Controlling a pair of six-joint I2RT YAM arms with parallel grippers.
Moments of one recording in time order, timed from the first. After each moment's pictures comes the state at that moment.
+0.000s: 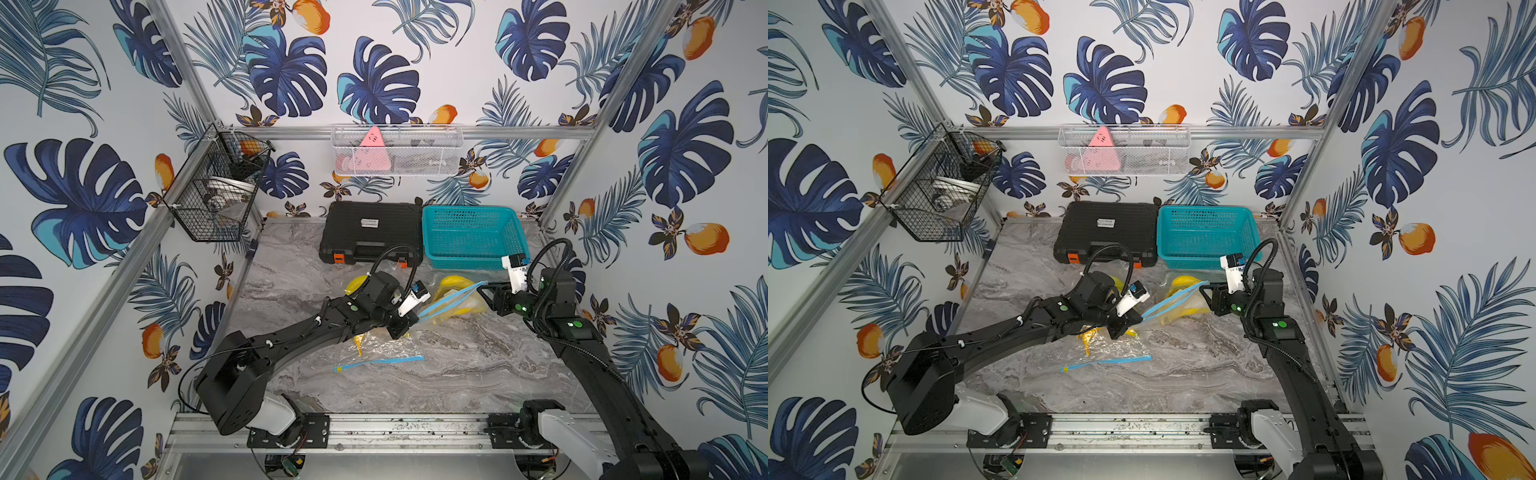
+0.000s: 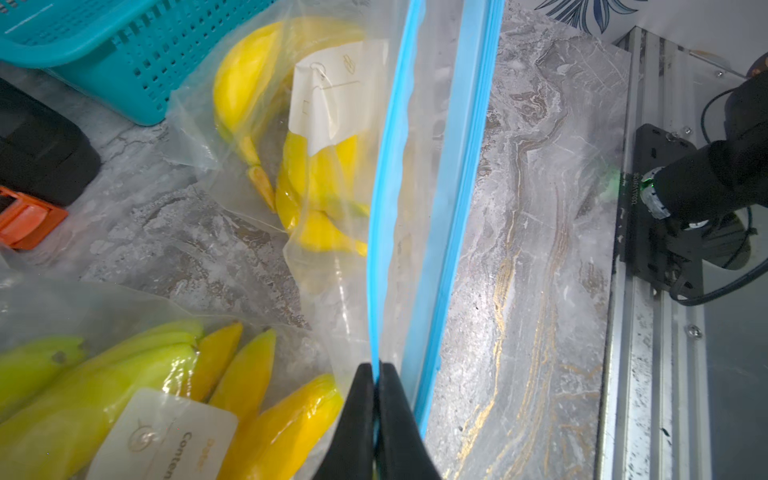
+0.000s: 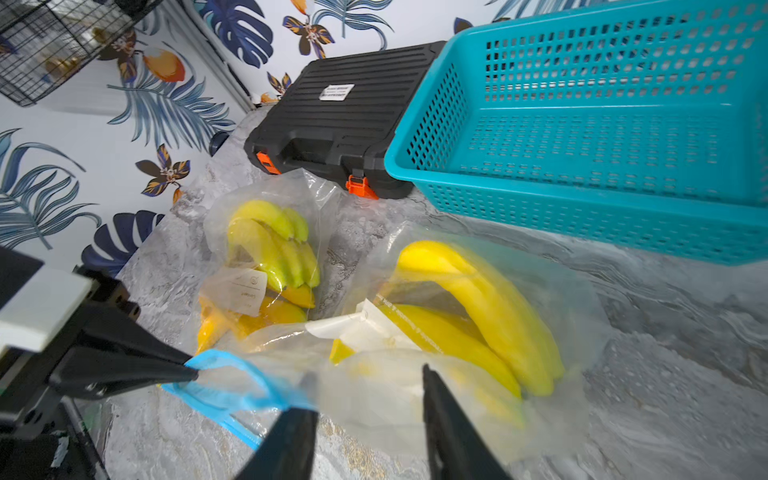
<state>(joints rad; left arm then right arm) -0.73 1.46 0.97 -0.27 0.33 0.14 0.07 0.94 0.75 -0.36 -0.50 0.12</state>
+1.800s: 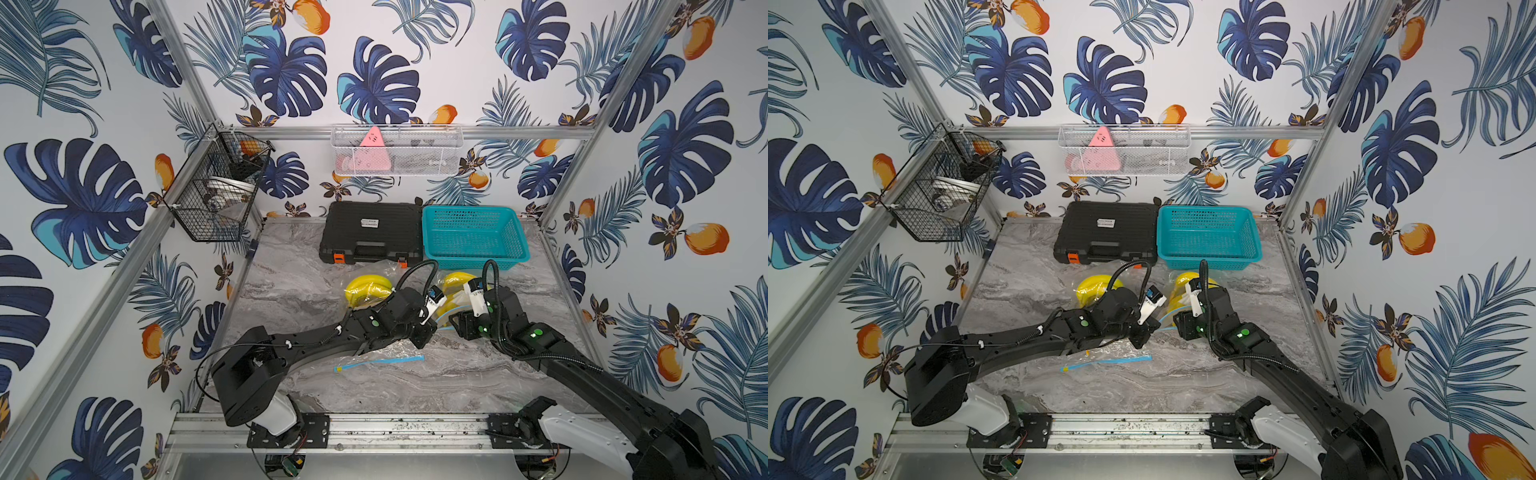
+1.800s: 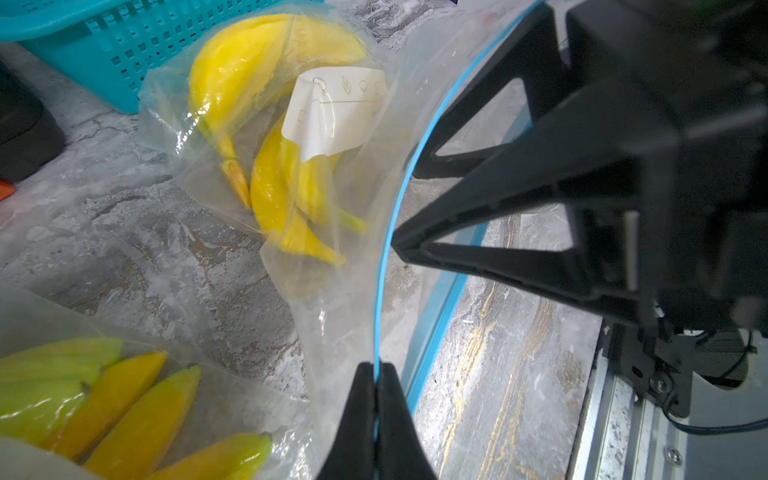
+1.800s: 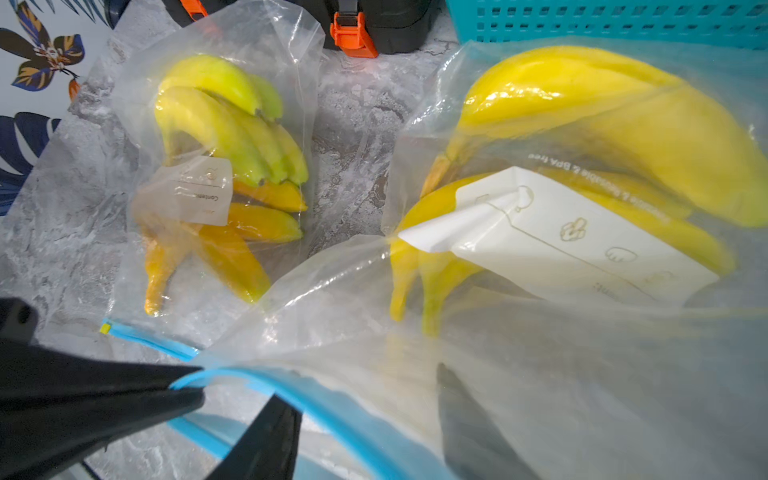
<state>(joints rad) -0.90 1.54 0.98 -0.13 0.11 -0.16 0.54 1.04 0.65 -0.38 -0.05 0.31</state>
